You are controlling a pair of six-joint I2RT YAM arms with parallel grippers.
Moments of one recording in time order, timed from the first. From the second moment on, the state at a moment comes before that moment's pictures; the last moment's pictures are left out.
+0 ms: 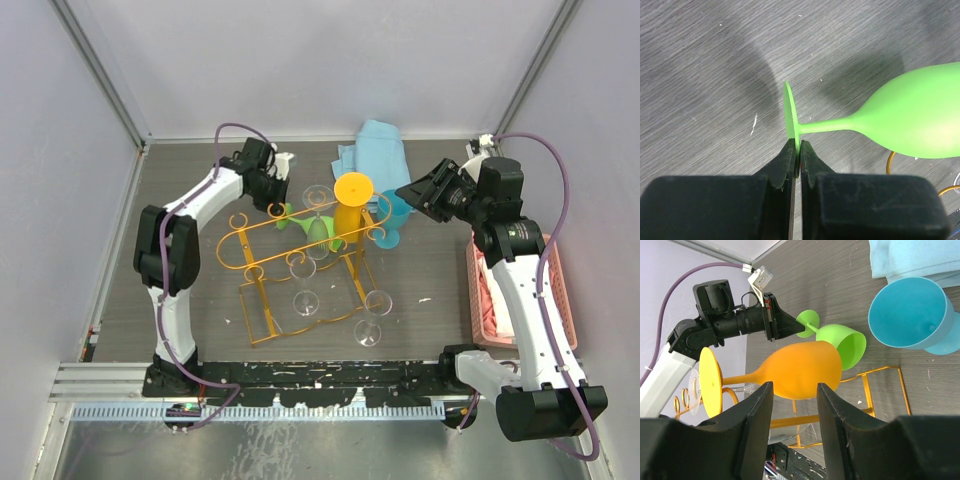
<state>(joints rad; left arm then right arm) -0.36 2.02 1.65 -0.69 0.33 0.01 0.06 1.04 1.18 -0.55 -0.48 0.74</state>
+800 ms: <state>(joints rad) -0.31 2.02 1.88 -0.69 0.00 -0.12 0.06 1.07 1.20 -0.56 -0.48 0.76</state>
